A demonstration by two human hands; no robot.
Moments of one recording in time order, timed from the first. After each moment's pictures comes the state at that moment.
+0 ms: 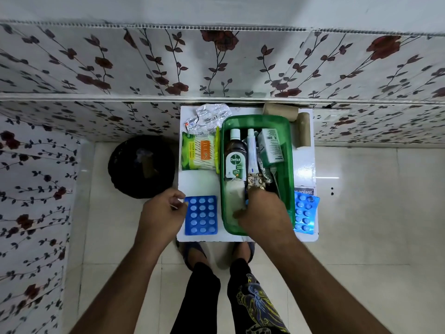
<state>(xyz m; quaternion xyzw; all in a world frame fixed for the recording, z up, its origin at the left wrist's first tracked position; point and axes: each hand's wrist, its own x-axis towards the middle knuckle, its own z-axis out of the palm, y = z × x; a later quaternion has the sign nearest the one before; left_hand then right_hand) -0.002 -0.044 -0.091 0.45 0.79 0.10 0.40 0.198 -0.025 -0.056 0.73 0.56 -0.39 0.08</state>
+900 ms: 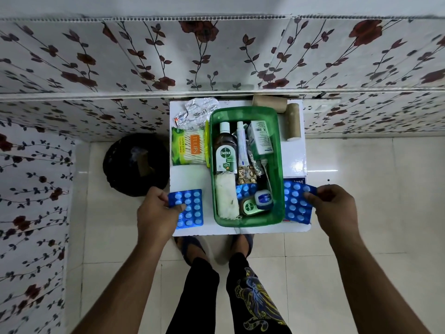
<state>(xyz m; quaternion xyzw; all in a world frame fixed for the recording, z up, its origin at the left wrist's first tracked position) 0.012 -0.054 -0.107 0.34 0.85 0.12 0.38 0.342 -0.055 -0.090 0.86 0.25 -0.39 -0.20</state>
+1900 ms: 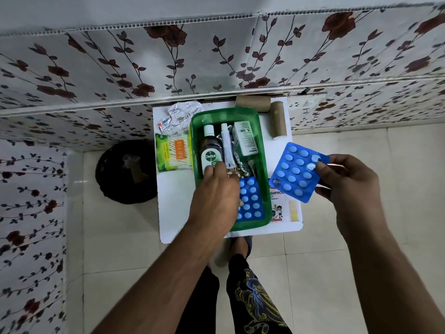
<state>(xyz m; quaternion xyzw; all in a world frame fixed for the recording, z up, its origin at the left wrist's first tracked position) 0.137 -0.008 -0.050 0.77 0.59 -0.06 0.25 0.342 -0.022 -0.017 0.78 0.20 -0.45 -0.38</state>
